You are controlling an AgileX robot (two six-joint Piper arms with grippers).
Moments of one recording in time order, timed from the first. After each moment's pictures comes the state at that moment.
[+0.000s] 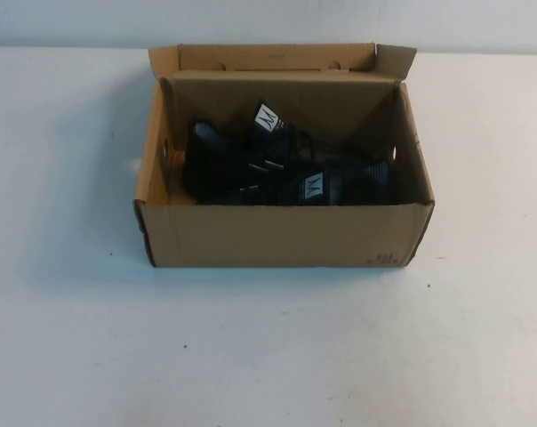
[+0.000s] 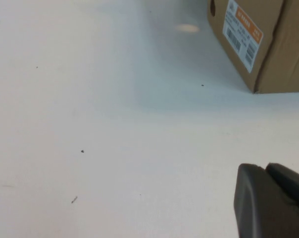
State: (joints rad) right arm 0.33 0.28 -0.47 0.12 0.53 -0.24; left arm -0.22 -0.01 0.03 0.09 0.39 -0.09
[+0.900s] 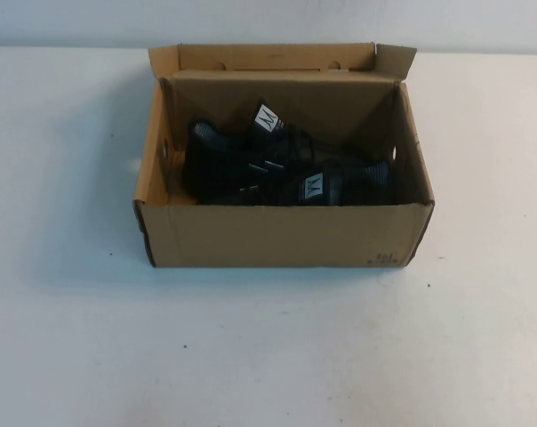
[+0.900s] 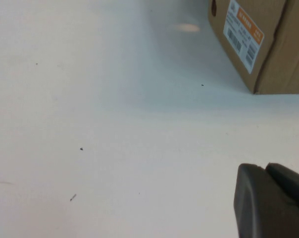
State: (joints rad) right arm 0.33 0.28 -0.47 0.12 0.53 -0.24; left arm -0.22 -0.01 0.03 0.09 0.39 -0.11
